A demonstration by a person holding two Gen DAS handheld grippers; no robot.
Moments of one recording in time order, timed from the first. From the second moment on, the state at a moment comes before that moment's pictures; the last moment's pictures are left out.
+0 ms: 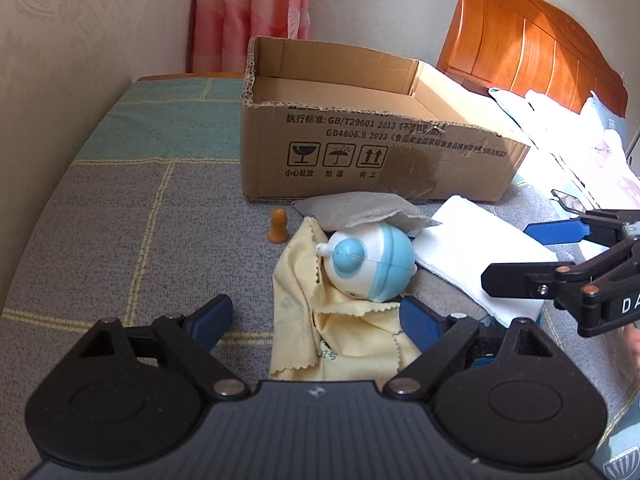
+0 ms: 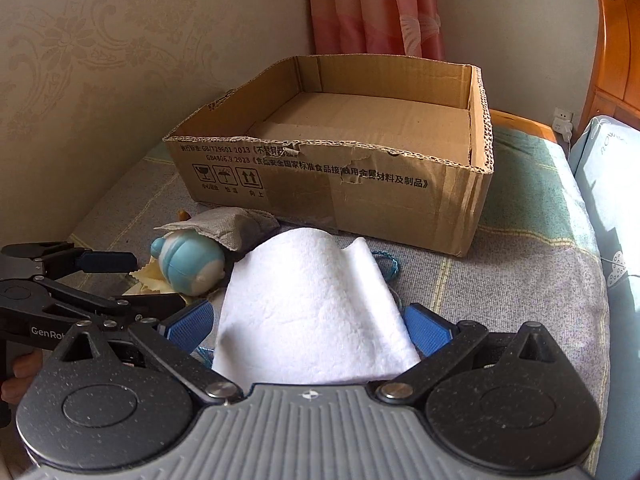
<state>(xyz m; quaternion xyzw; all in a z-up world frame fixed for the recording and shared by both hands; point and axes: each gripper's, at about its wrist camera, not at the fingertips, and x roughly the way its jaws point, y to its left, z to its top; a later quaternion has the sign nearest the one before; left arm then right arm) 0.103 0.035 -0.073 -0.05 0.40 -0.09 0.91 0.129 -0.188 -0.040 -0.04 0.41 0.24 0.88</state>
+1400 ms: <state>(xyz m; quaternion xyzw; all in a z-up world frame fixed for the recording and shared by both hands) 0.072 0.044 -0.006 0.02 0.36 -0.12 0.92 0.080 -0.179 0.011 -0.11 0.35 0.21 0.91</state>
